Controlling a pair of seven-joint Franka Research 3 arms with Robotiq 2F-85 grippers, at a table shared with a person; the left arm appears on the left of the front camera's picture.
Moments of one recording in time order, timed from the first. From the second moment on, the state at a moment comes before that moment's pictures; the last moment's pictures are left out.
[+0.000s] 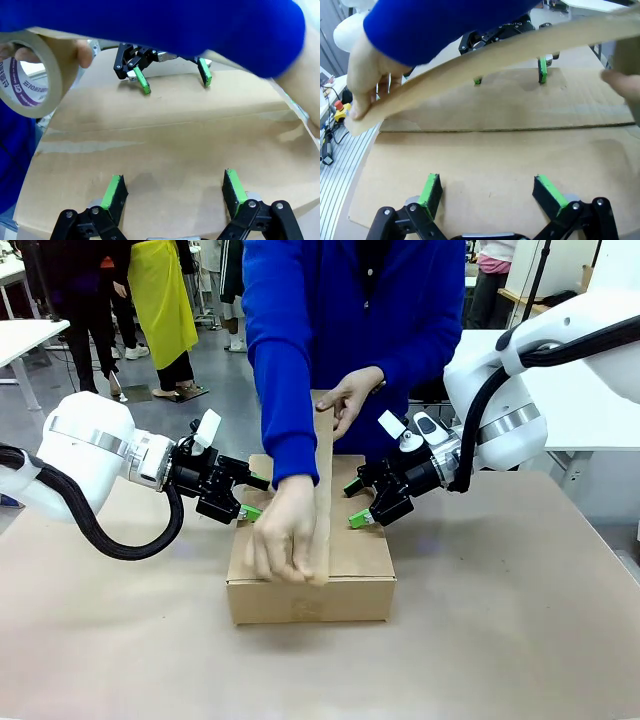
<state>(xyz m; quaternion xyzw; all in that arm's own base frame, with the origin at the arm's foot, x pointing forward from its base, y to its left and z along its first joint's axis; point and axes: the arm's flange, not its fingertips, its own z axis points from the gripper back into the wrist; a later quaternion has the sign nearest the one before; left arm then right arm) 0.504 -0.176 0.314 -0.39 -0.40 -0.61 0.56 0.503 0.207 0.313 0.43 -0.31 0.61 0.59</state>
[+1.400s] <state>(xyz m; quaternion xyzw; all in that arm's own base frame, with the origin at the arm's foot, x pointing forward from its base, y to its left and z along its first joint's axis) 0.504 -0.176 0.314 -0.39 -0.40 -0.61 0.56 0.503 0.206 0.313 0.43 -0.31 0.61 0.59</state>
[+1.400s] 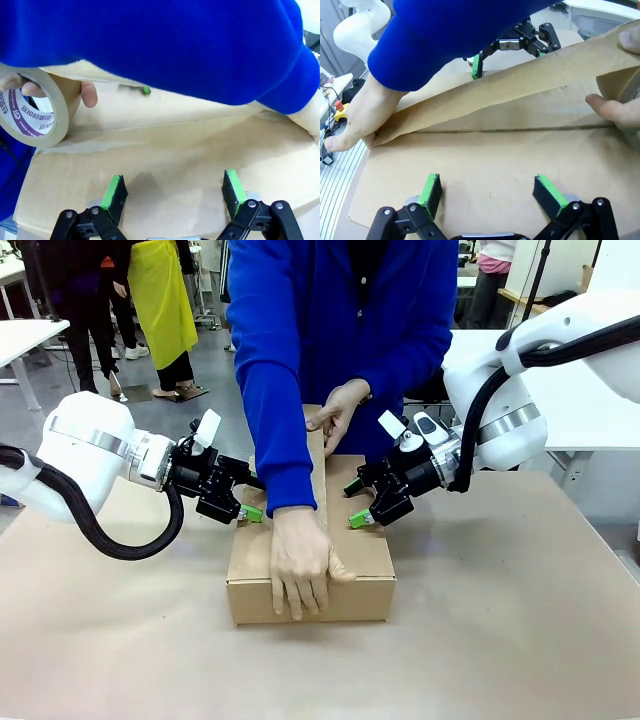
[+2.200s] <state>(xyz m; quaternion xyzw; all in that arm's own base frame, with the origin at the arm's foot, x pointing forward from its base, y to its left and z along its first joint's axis) 0.504 -0.176 0.314 -0.39 -0.40 -0.61 0.56 0.503 0.206 0.313 0.43 -0.31 0.61 0.59</state>
